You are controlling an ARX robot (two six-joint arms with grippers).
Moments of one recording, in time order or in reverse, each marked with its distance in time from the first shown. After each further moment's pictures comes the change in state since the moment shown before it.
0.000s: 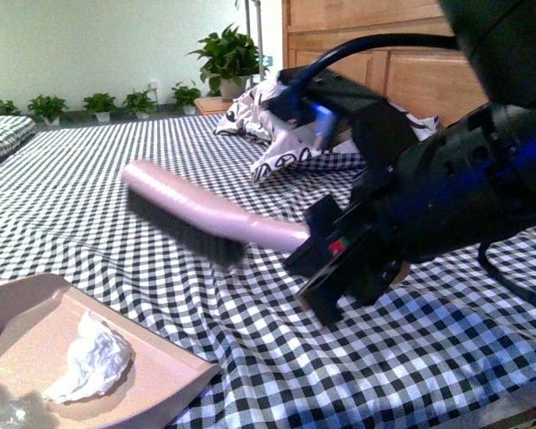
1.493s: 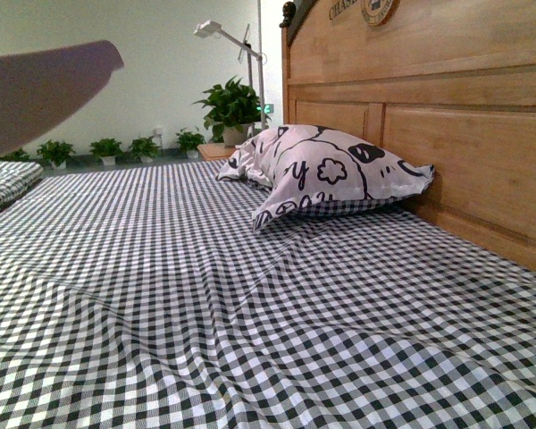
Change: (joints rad) left arm -0.269 -0.631 0.049 0.085 -0.426 -0.634; right arm -0.585 -0.899 -0.273 -0.171 -0.428 0.244
